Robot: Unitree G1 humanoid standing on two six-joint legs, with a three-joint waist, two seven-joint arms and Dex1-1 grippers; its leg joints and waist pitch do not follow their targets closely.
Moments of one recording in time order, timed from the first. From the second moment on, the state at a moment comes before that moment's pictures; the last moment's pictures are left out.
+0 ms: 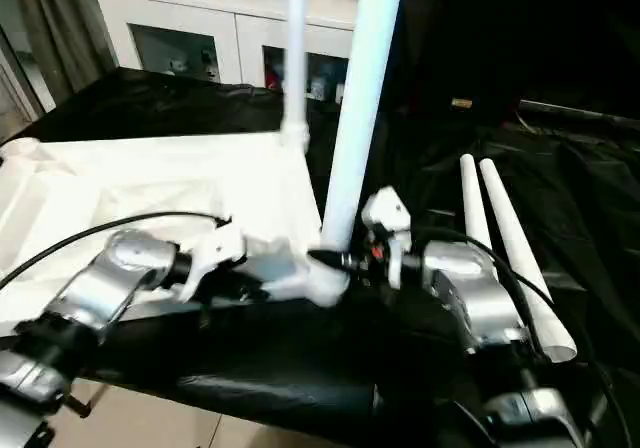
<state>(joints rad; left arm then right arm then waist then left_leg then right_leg) -0.55 0.41 -0.35 0.47 0.03 0.18 -1.26 -0.40 -0.38 0.13 0.36 0.27 0.19 1.14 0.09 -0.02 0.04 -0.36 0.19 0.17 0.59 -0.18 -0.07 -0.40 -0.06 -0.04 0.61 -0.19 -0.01</state>
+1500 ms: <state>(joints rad) -0.71 0.12 -0.18 0.62 0.05 0.56 -0.60 -0.88 0.01 -0.01 1.11 0.11 -0.06 0.15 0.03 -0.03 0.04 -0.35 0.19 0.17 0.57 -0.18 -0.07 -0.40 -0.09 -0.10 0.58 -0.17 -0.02</state>
